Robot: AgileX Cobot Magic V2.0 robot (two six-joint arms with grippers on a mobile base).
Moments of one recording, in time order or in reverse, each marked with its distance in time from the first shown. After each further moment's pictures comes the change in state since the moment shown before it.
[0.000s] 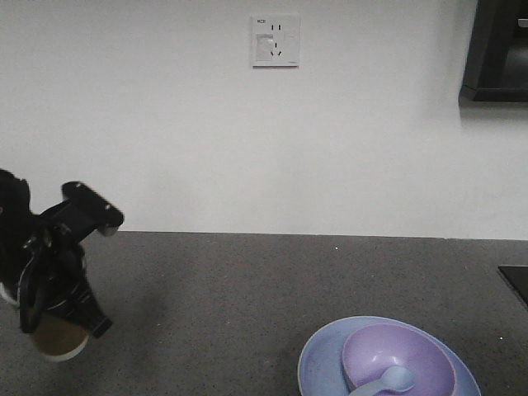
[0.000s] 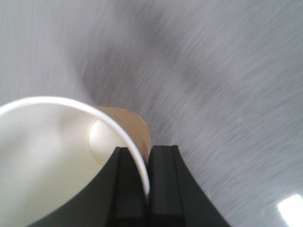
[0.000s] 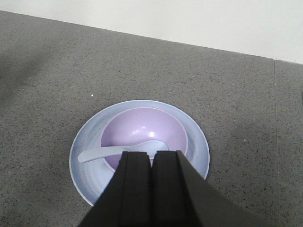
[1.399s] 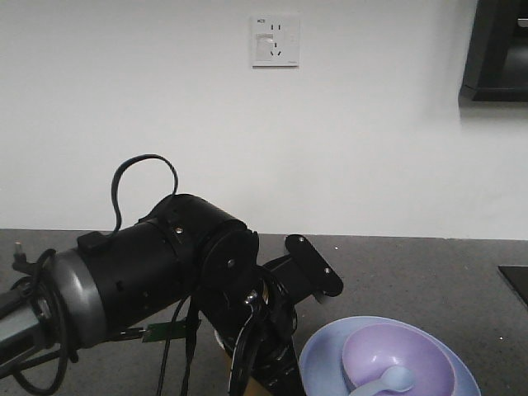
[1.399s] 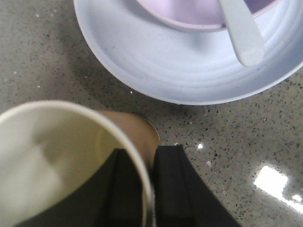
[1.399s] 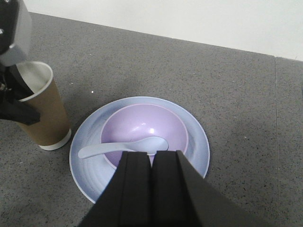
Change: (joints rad) left arm -0.403 0.289 -0.222 -0.144 0.009 0.043; right arm 0.000 0.000 0.000 -0.004 0.013 0.000
